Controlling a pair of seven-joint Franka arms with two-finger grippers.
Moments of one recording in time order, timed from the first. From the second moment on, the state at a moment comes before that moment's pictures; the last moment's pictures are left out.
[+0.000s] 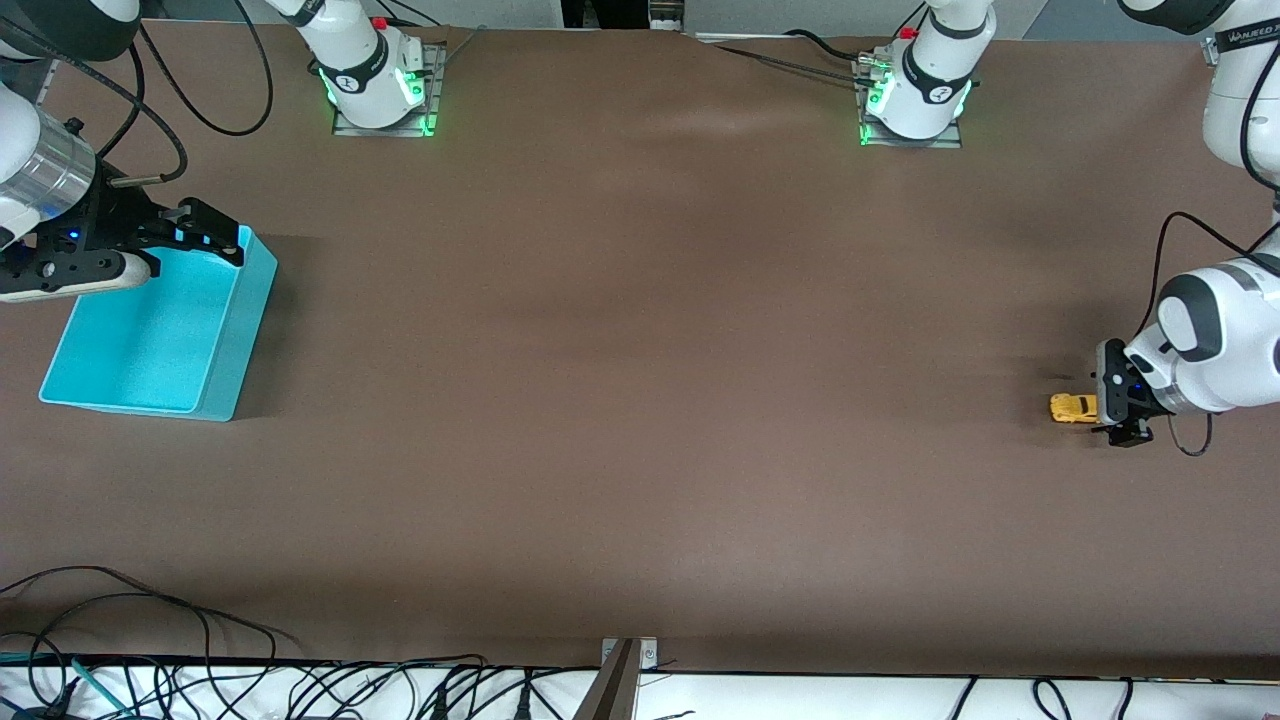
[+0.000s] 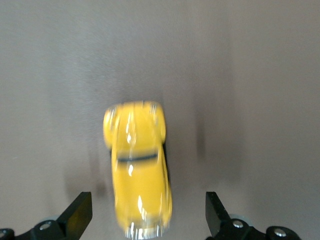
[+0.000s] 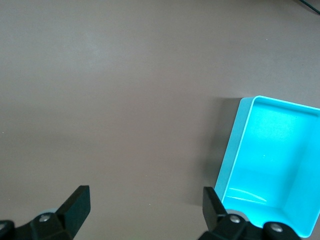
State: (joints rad) left arm 0.41 0.66 -0.06 -1.71 0.12 2.27 1.95; right arm 0.05 0.04 0.03 -1.63 0.03 1.64 -0.06
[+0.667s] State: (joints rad) left arm 0.37 0.55 -0.07 -1.59 0.12 1.99 1.81; right arm 0.05 0.04 0.03 -1.63 0.03 1.64 -0.06
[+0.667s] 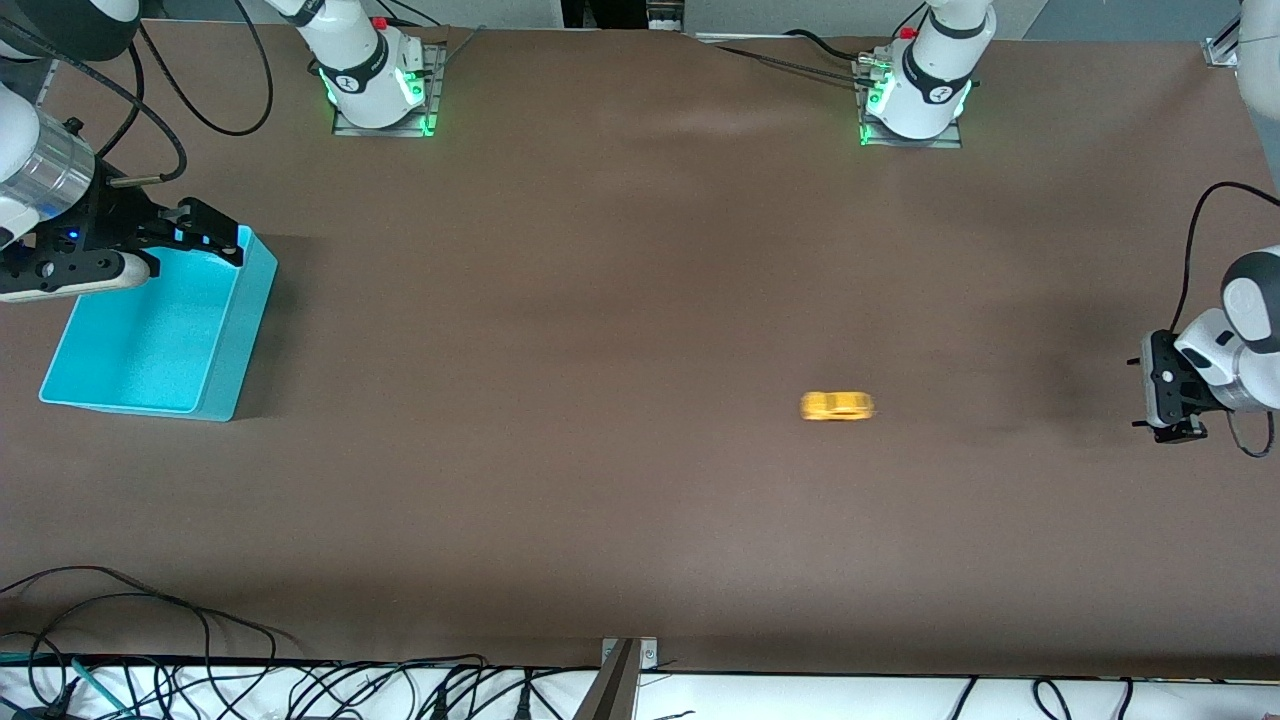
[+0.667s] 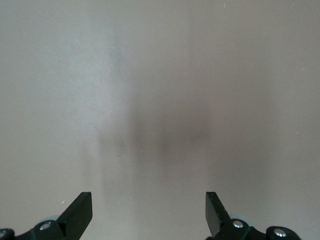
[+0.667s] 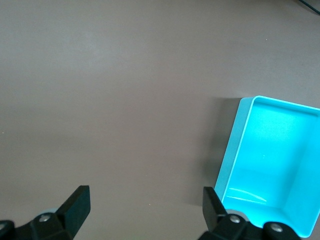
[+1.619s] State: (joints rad) left arm 0.32 0.54 -0.07 -1.49 0.12 1.83 1.71; right arm 0.04 0.04 0.03 -1.63 0.03 1.64 -0.06
